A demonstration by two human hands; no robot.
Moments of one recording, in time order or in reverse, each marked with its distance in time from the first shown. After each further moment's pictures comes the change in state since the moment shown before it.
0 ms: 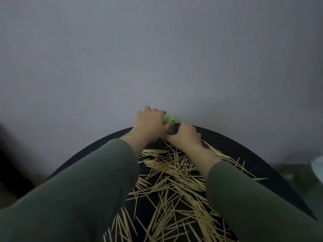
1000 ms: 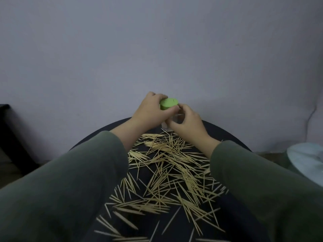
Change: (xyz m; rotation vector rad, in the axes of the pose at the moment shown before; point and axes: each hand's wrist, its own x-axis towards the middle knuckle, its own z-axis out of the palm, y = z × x) left_hand -0.076 0.030 -0.069 -0.639 0.112 -0.089; right_hand -0.098 -0.009 -0.070 0.451 0.059 -0.327
